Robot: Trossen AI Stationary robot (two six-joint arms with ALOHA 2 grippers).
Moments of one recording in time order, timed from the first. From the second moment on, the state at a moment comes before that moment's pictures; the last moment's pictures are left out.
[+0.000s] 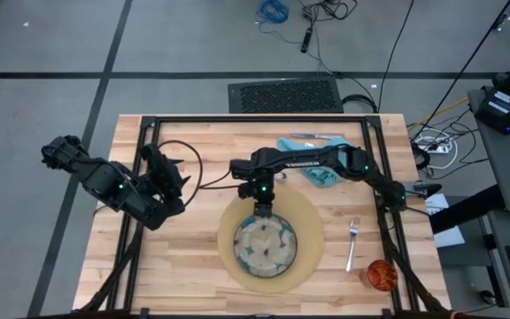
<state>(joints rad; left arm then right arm) -0.54 1.26 1.54 -1.57 -0.89 -0.61 -0.12 2.30 1.93 -1.19 -0.63 -0.02</state>
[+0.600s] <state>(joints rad) -0.57 1.26 1.54 -1.57 -0.89 -0.64 -0.13 2.27 1.93 -1.21 -0.58 -0.02</state>
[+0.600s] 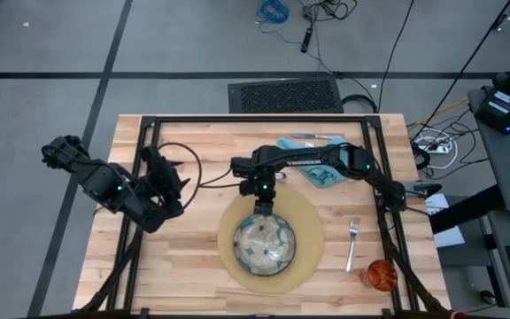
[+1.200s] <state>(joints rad) -0.46 1.26 1.36 -1.50 -0.92 -0.63 -0.28 1.82 1.89 -1.44 -0.10 -0.01</state>
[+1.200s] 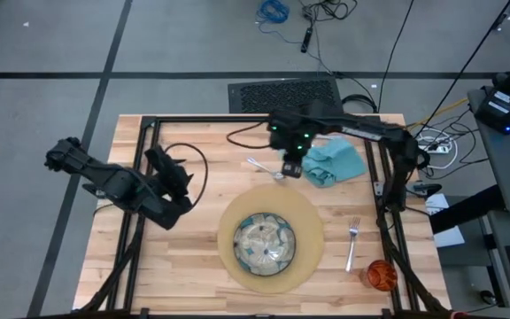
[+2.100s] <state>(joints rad) 0.24 1.10 0.80 -0.14 -0.08 -0.04 -0.38 1.22 0.81 -0.75 -0.23 0.23</state>
